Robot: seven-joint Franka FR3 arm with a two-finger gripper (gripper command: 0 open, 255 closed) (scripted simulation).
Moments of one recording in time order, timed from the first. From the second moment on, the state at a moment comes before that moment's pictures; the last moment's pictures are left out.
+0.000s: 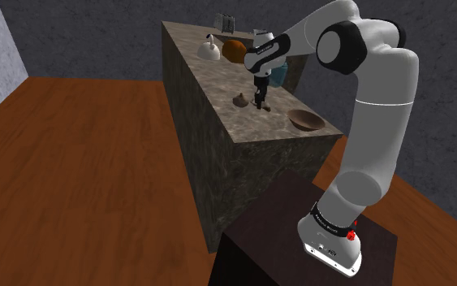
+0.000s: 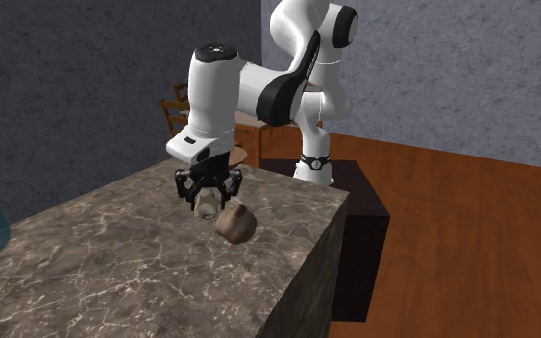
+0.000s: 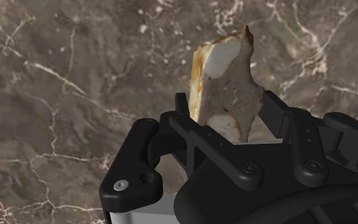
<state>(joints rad) -0.04 0.34 -0.46 -1.81 -0.09 2.06 -0.74</state>
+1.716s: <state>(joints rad) -0.02 0.14 -0.49 -1.76 -0.18 1.83 -0.76</state>
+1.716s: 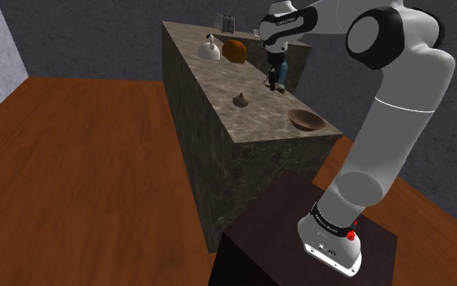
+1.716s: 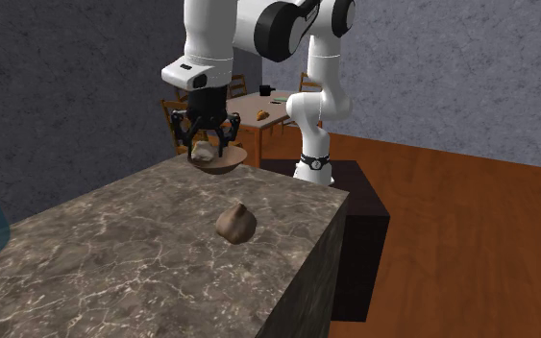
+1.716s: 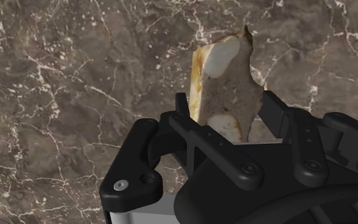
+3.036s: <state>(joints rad) -0.13 -0.41 -0.55 -2.30 -0.47 1.89 -0.78</state>
